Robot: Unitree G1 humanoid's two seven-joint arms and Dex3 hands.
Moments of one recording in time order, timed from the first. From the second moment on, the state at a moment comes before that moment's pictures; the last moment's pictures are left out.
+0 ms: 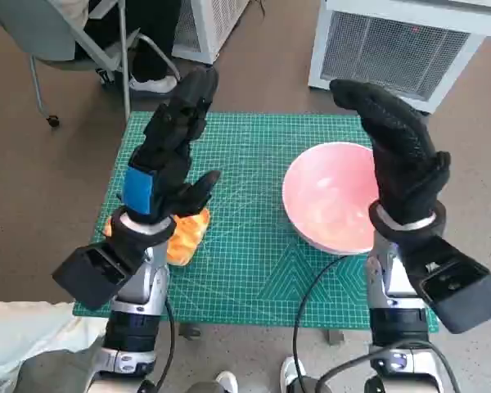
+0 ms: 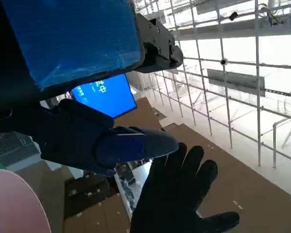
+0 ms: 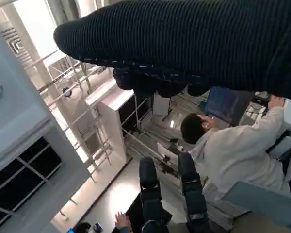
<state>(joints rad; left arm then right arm) -0.53 0.09 0.06 0.25 -0.24 -0.61 -0.36 -0.65 -0.10 -0.09 0.36 0.27 -0.80 0.40</state>
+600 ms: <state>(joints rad) -0.53 0.08 0.06 0.25 -0.24 -0.60 -0.37 -0.65 -0.10 -0.09 0.36 0.27 -0.81 0.39</state>
